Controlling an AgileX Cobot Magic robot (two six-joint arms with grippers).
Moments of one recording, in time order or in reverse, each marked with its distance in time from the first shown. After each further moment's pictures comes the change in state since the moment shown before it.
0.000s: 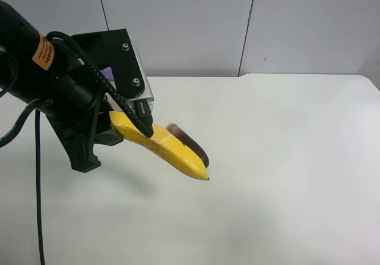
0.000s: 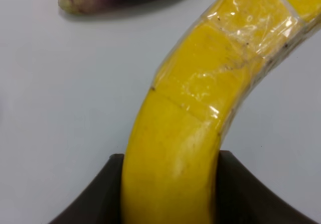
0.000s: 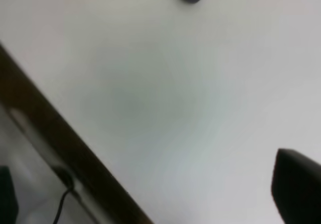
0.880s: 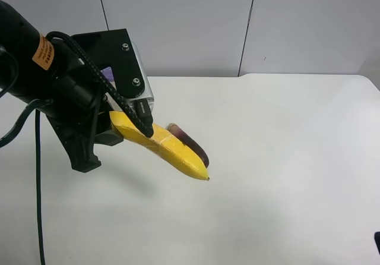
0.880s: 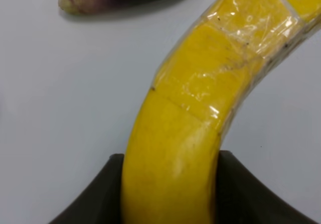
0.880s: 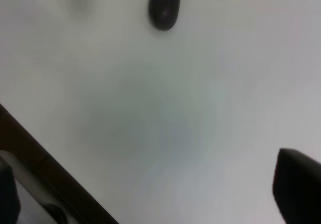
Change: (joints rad) left arm 0.000 0.000 0.000 0.000 -0.001 -0.001; right arm 0.000 -0.044 0.051 -0.042 -0.081 0.076
